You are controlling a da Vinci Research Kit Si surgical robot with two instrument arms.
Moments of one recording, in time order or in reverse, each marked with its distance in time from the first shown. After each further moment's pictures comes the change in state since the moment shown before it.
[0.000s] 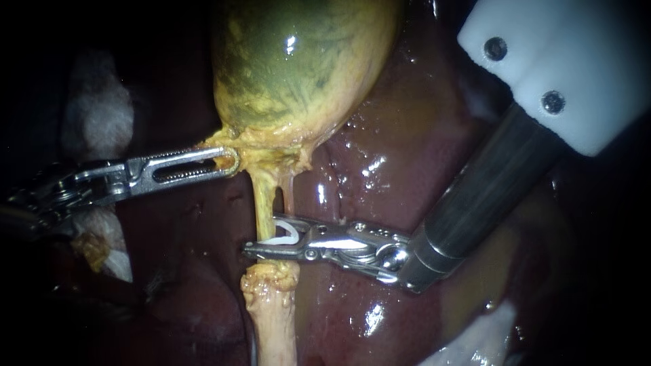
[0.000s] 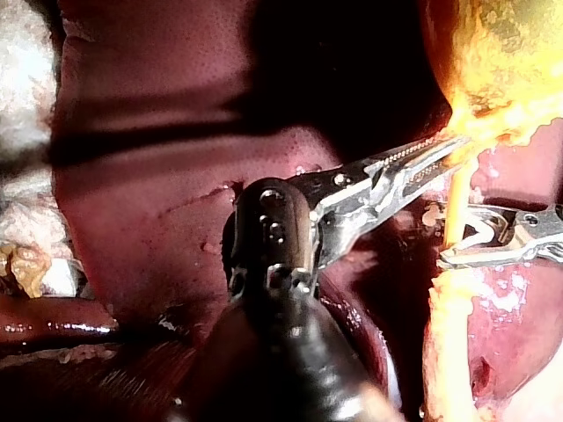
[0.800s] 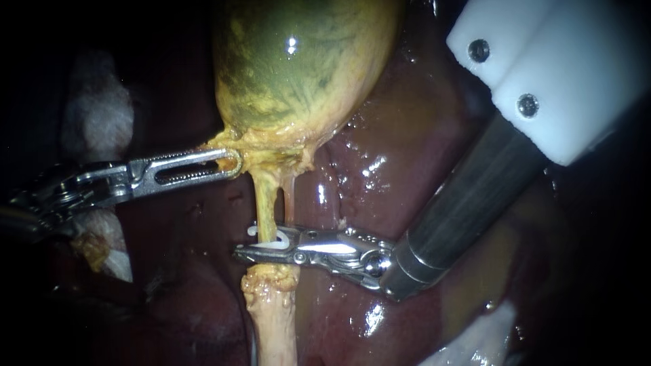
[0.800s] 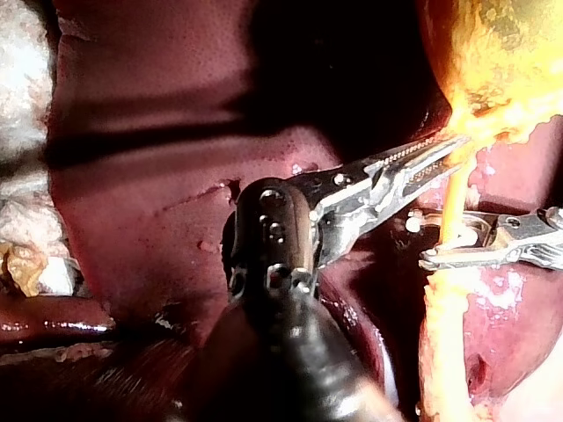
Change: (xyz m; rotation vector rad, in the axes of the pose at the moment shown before) right arm 0.000 0.000 0.001 -0.002 0.006 0.141; left arm 0.000 0.000 0.000 -0.001 0.000 0.000
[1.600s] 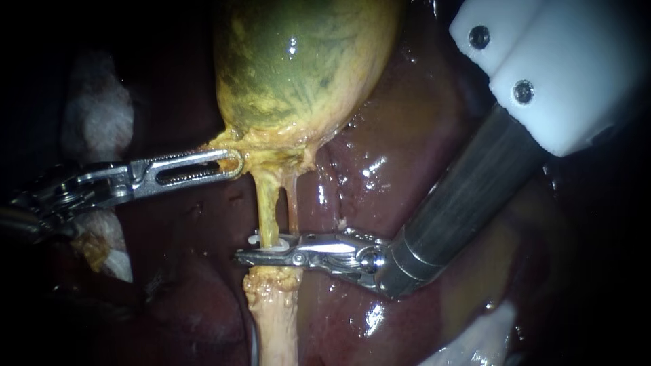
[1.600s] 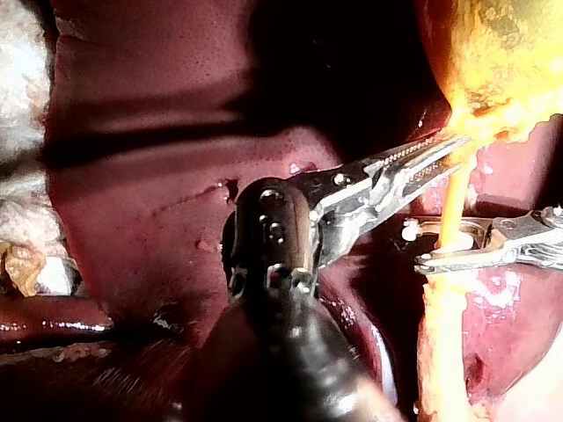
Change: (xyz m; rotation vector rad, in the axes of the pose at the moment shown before) right arm 0.000 0.000 0.000 -0.038 -0.055 0.081; left arm 0.000 0.000 0.000 -0.002 0.000 0.000
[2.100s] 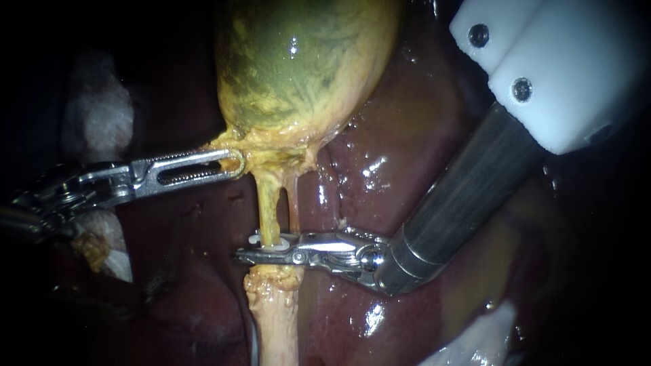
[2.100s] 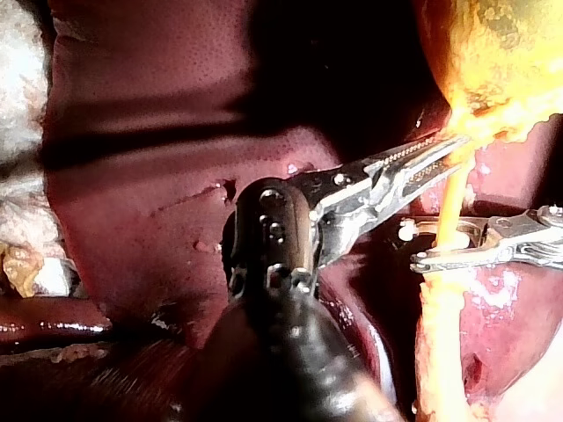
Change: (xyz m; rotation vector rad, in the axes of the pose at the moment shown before) right arm 0.000 0.000 0.000 -0.004 -0.004 0.007; left arm 0.000 0.000 0.000 -0.002 -0.001 0.000
